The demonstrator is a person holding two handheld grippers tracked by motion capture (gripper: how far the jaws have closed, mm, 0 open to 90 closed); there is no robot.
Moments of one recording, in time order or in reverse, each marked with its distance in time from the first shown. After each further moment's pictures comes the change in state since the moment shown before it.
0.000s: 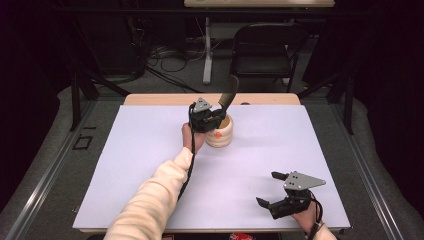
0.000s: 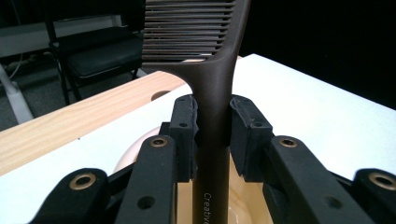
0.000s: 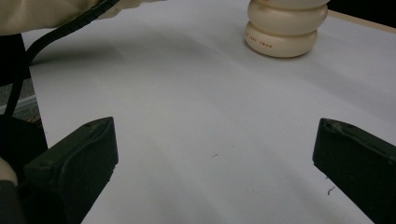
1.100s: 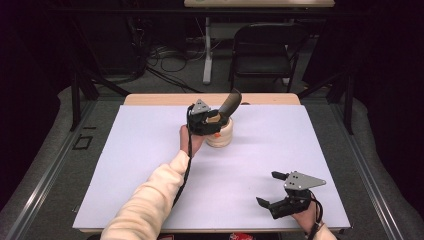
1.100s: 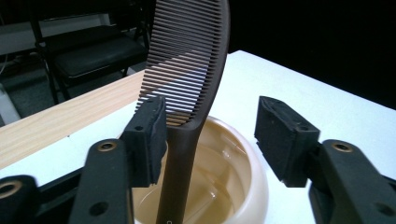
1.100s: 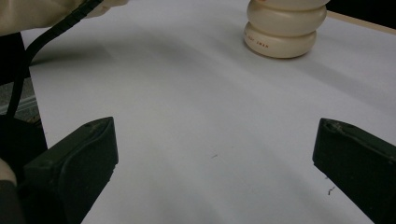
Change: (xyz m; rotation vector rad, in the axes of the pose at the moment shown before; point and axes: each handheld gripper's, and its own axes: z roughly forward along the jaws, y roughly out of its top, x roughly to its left) left arm -0.004 0.002 -0.017 0.005 -0.043 0.012; right arm 0.000 0.000 0.000 -0.003 -0.002 0.000
